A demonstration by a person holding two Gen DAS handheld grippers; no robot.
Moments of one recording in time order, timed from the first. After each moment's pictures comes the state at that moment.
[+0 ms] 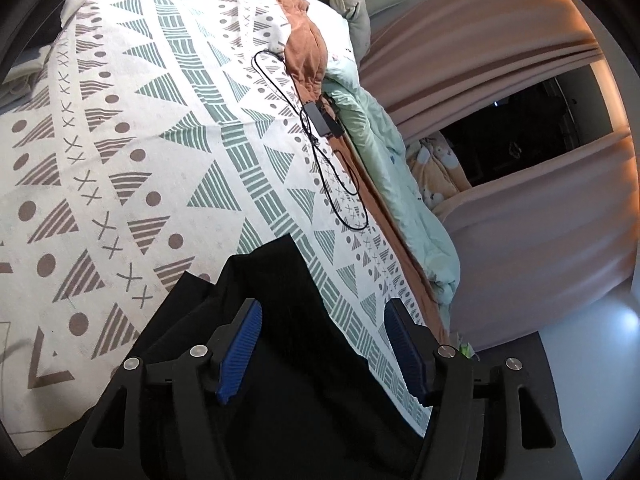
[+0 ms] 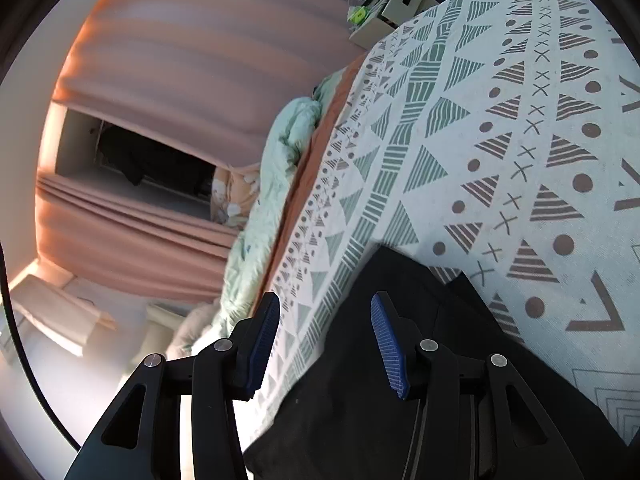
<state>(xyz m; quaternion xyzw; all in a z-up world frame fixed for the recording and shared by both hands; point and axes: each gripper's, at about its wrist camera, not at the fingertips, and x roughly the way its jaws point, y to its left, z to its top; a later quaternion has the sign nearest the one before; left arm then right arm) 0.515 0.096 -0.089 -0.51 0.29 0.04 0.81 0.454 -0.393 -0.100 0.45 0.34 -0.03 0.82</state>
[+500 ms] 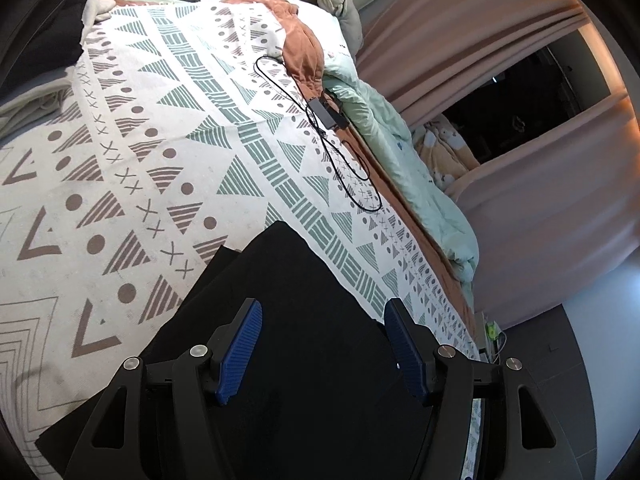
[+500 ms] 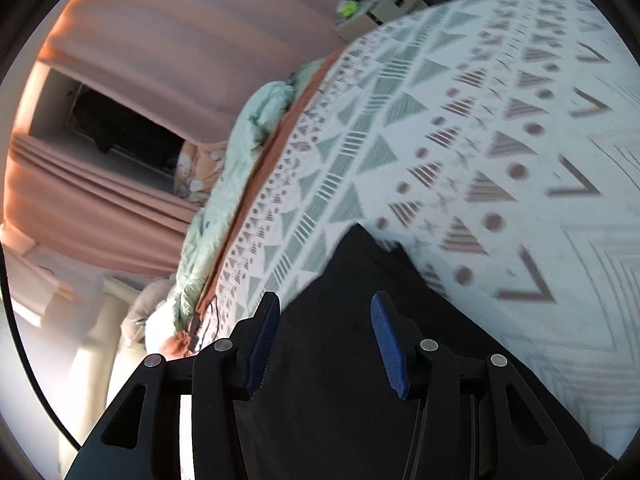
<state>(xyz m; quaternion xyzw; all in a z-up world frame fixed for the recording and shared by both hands) 0.469 0.078 -0.081 -0.46 0.31 0.06 0.83 0.414 -0.394 -0.098 0.40 0.39 -0.07 0.82</state>
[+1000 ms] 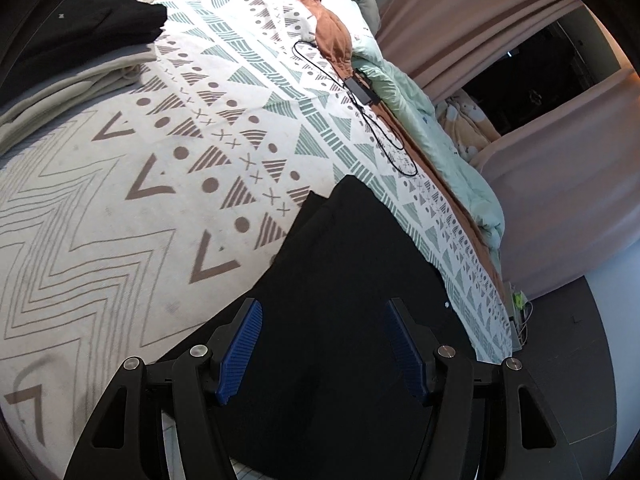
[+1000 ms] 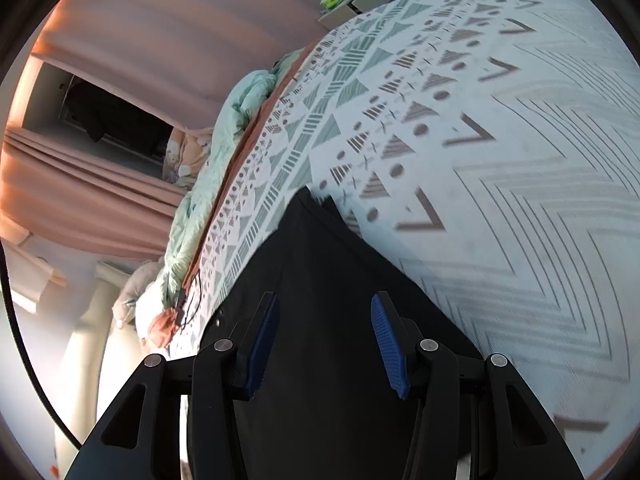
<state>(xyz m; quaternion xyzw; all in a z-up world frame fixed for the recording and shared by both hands) 0.380 0.091 -0.105 -0.42 0.37 0.08 0.82 0.328 -0.411 -0.101 0.39 0.42 -0.08 0.81</state>
